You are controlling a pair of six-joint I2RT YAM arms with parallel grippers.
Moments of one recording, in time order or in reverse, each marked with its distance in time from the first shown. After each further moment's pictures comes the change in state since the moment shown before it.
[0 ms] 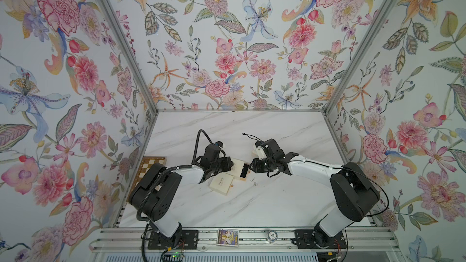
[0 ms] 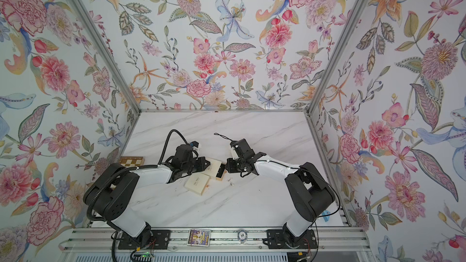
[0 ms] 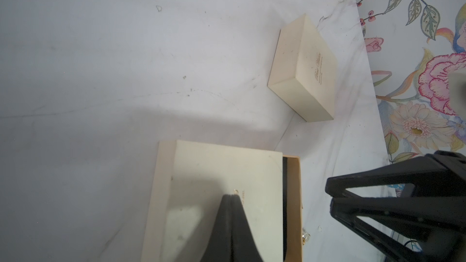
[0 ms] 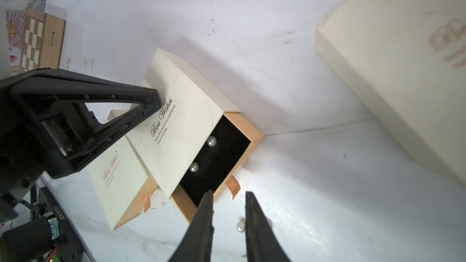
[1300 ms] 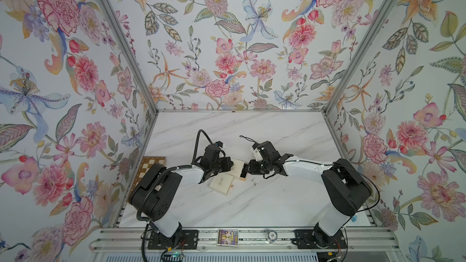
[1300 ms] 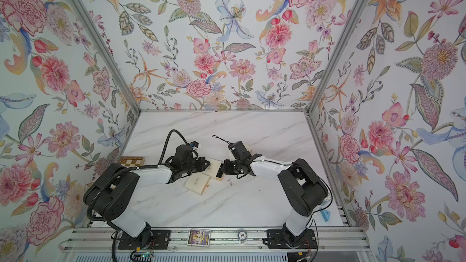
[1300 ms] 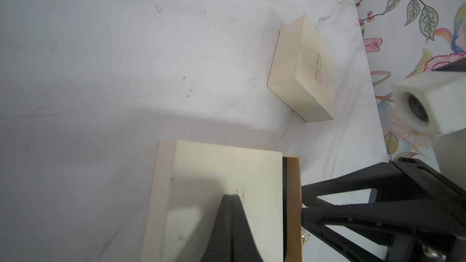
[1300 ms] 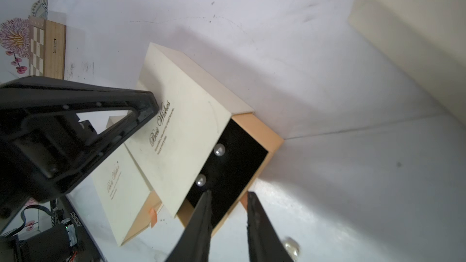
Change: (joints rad) left arm 0.000 0.000 -0.005 0.010 0.000 0.000; right arm 0.027 0.075 0.003 0.062 -0.028 0.114
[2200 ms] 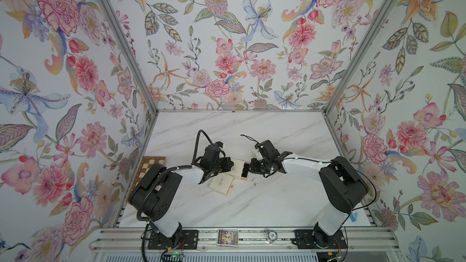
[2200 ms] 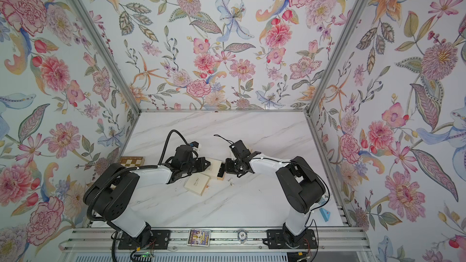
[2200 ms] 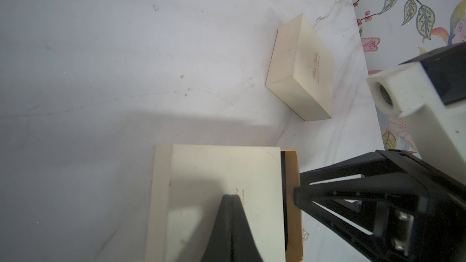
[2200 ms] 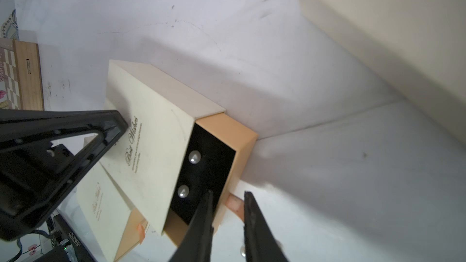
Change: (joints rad) left arm 0.000 0.000 -0.006 0.012 0.003 0.000; right arm -0.023 0.032 0.036 -0.066 0.034 0.054
